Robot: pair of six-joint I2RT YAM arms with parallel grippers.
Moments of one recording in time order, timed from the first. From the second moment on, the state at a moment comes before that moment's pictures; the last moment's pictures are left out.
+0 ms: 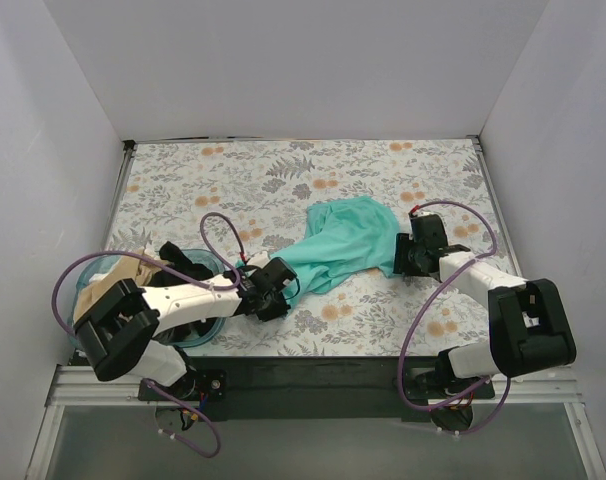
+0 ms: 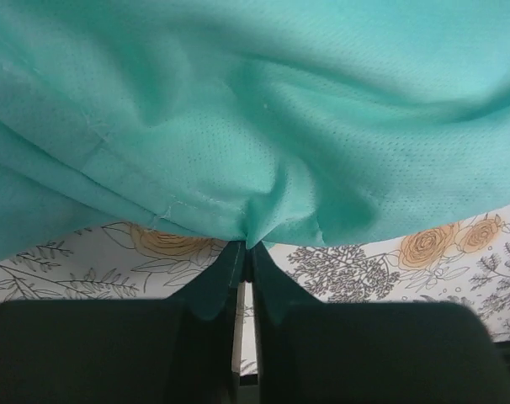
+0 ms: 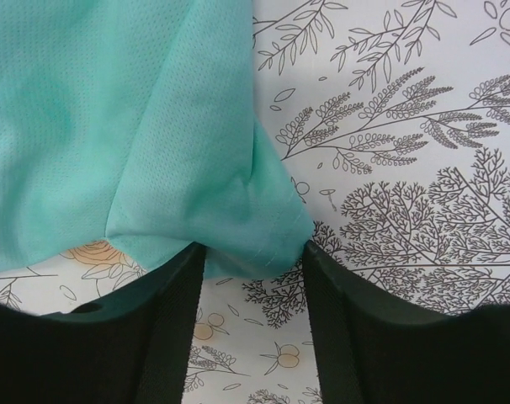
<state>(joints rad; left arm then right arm) -0.92 1.41 0.69 -0.44 -0.19 -1.18 0.26 1.39 0.64 -0.23 0.06 0.28</state>
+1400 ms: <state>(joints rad) -0.93 0.84 1.55 -0.49 -0.56 -0.67 0.26 0.81 1.63 -0.62 0.09 0.20</state>
